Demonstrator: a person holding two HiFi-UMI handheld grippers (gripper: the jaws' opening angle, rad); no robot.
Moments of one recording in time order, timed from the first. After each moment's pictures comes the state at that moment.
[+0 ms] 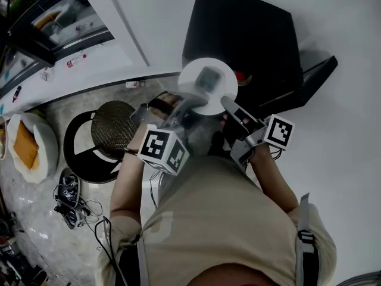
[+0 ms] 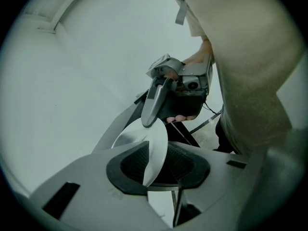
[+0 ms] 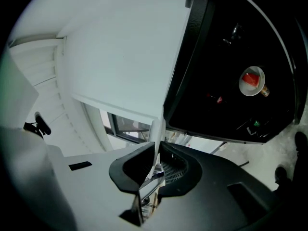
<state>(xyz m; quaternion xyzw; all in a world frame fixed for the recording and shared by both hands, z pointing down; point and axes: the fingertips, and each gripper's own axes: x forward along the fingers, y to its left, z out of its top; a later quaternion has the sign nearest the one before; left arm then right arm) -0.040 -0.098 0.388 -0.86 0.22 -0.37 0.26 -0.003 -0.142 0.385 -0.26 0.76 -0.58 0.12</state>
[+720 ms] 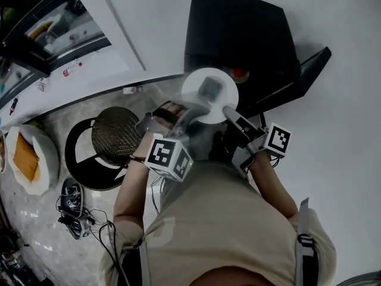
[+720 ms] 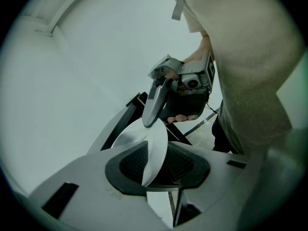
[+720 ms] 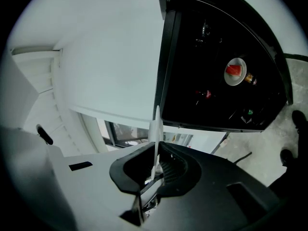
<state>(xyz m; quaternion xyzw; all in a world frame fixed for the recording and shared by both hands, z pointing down) -0.043 -0.082 0.404 -0.87 0.19 -0.36 0.27 -0.004 -0.122 0.401 -0.28 0.71 -0.62 0.17</state>
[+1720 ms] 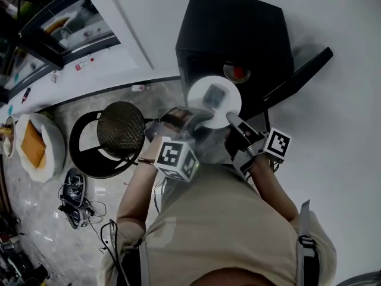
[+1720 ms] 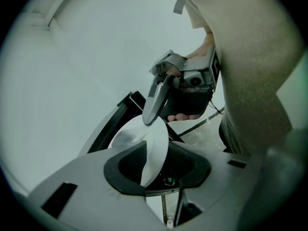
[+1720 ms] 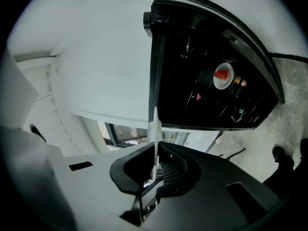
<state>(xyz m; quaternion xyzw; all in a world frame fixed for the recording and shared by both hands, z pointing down) 0.011 -0.040 0.424 -0.86 0.21 -0.39 0.24 0.052 -0.080 0.424 -0.28 0.70 -0.64 0.16</state>
